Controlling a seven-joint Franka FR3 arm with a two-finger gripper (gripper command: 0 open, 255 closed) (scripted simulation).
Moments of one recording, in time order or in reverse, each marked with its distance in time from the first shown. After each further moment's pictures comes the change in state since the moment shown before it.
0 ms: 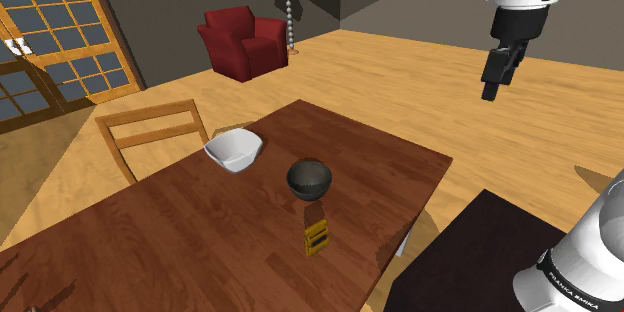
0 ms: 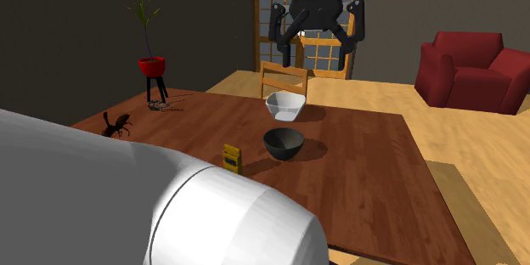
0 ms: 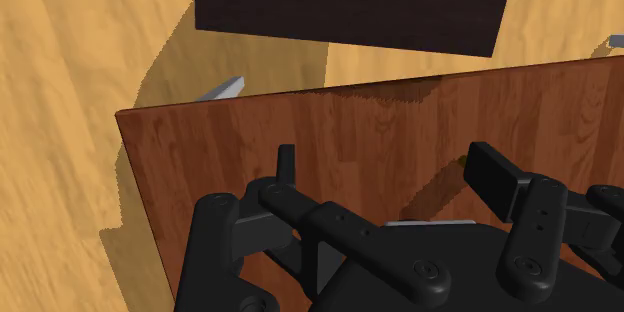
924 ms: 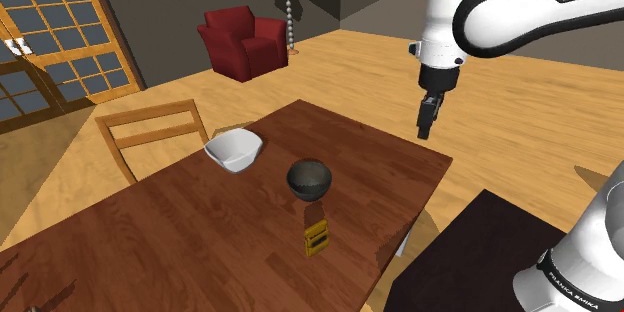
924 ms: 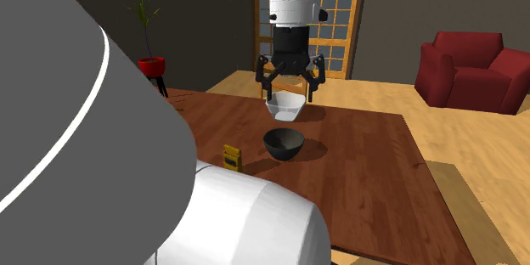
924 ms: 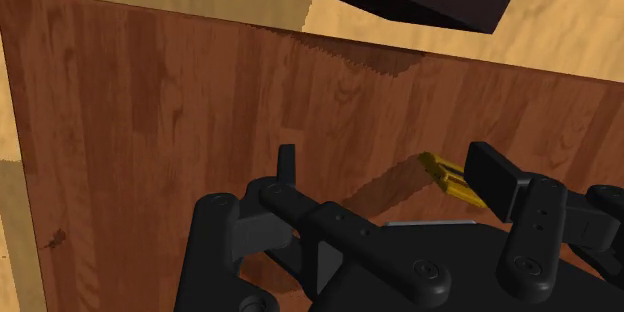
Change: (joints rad) arm 0.118 0.262 0.056 -0.105 0.055 0.389 -0.092
